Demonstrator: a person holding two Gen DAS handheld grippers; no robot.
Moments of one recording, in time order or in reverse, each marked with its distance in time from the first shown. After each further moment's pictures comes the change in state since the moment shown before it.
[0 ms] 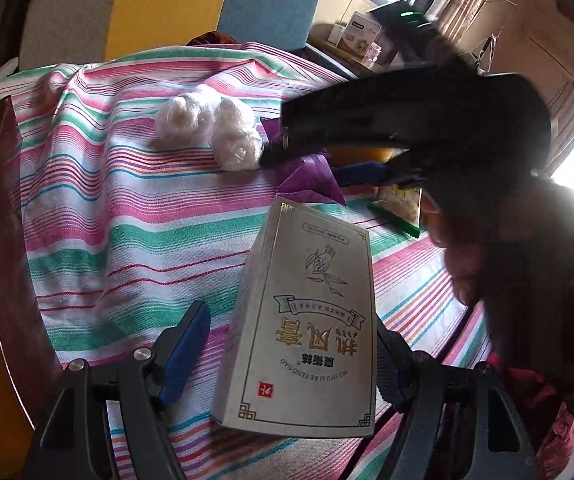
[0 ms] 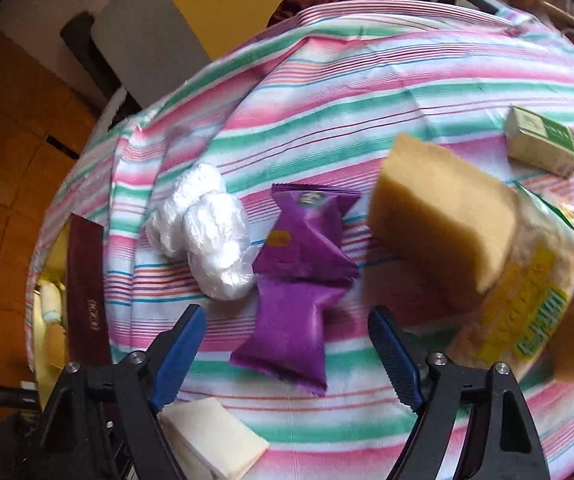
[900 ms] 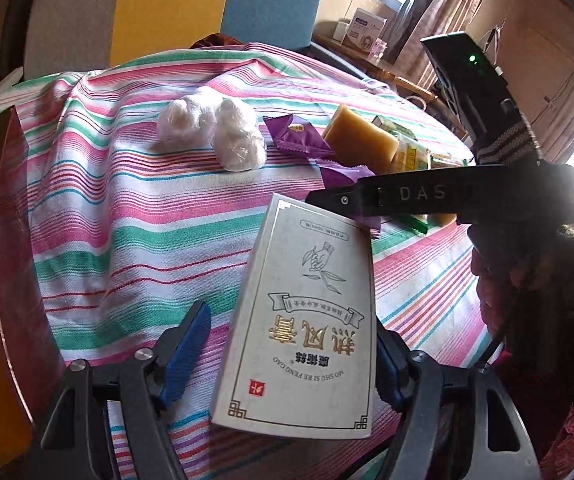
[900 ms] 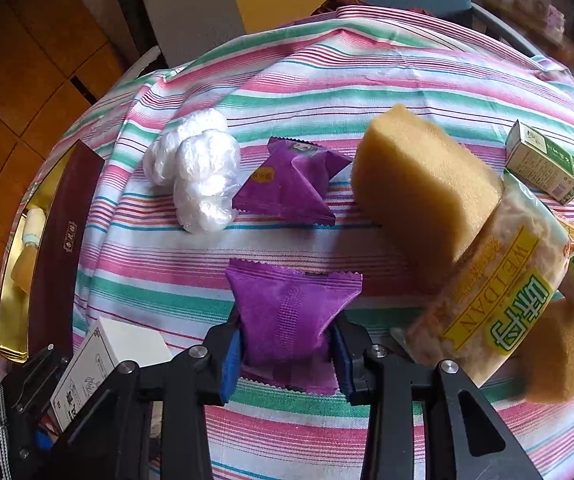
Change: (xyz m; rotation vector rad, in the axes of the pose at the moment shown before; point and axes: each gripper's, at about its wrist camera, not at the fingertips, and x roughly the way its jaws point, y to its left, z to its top) left arm 0.002 -0.009 0.001 0.018 0.007 0.074; right arm -0.010 -0.022 -0.035 -0.203 -0.016 0.002
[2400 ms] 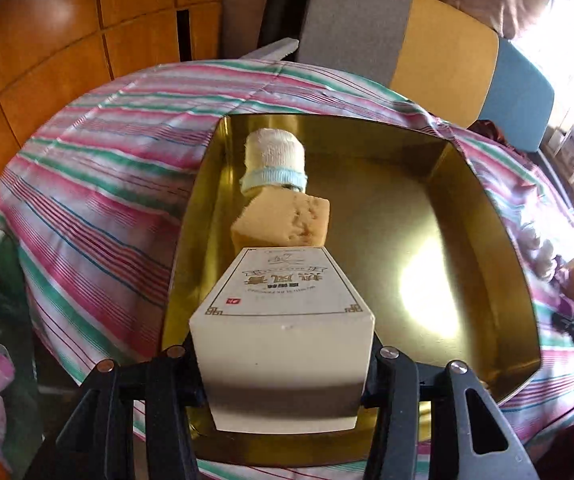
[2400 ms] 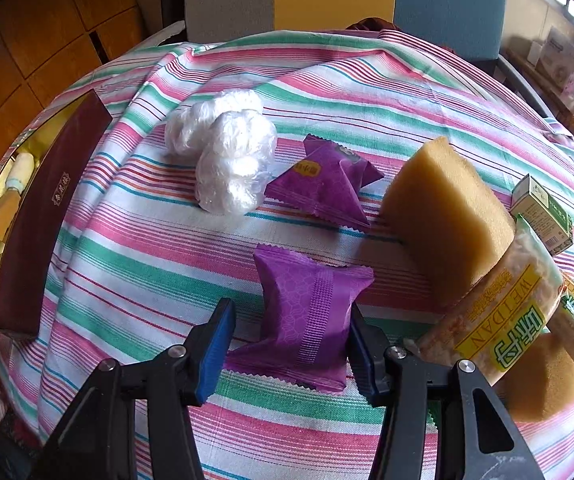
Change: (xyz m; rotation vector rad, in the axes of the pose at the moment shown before) left arm -0.165 0.234 -0.069 -0.505 -0.106 0.573; right arm 0.008 0.034 -0.007 -0.200 -0.016 -0.130
